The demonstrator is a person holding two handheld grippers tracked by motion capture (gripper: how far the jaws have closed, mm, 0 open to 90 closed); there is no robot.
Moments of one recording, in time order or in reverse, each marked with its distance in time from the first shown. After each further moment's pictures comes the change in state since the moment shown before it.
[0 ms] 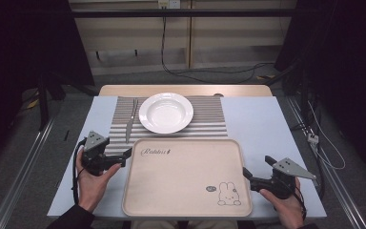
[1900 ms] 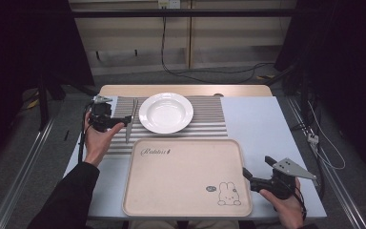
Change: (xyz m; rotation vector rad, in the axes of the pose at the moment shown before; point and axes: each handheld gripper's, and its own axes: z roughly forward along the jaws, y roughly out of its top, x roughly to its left) left arm 0.066 0.068 0.082 0.133 0.055 -0.052; right arm 0.001 0.000 -0.001 0.002 0.004 0.013
